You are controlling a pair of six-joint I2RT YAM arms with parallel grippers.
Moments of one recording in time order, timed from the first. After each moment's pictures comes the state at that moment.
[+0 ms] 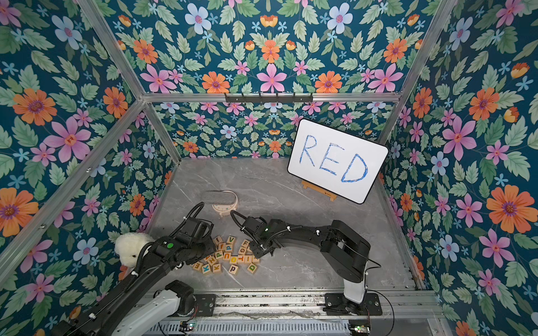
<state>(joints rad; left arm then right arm) -0.48 0.84 0.62 -0.96 -0.10 -0.86 1.06 1.84 1.24 -0.65 0.02 0.47</state>
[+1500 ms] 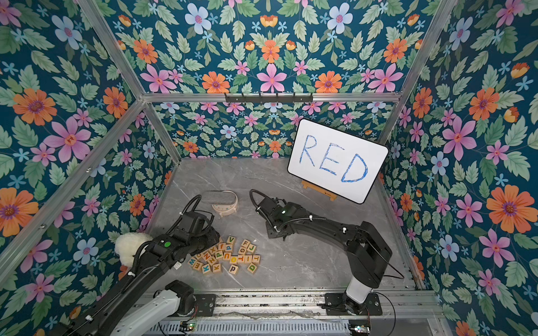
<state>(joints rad) -0.48 0.84 0.67 -0.83 -0.06 -0.86 0.86 1.64 1.27 -0.87 0.18 0.68</state>
